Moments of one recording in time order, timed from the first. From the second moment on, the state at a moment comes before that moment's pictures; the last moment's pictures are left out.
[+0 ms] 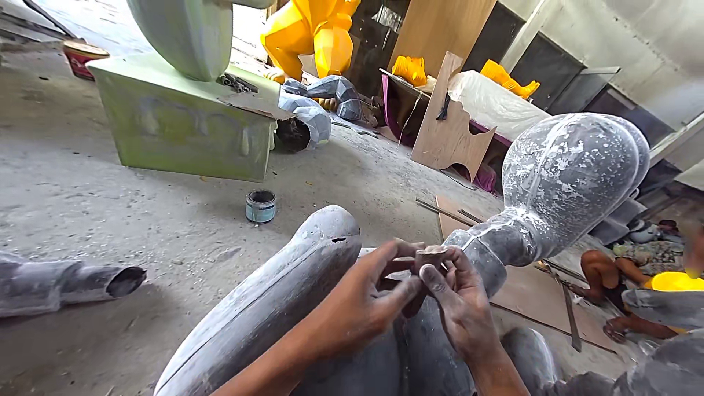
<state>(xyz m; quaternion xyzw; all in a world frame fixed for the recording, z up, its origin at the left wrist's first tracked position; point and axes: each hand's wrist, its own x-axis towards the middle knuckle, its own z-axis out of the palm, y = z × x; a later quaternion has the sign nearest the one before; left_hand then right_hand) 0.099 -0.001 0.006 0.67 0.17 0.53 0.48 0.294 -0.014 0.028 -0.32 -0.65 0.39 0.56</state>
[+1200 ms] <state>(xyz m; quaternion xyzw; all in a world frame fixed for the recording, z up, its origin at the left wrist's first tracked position) 0.108 -0.007 -0.013 0.65 0.09 0.50 0.57 0.353 -0.006 0.056 -0.50 -0.77 0.14 0.37</state>
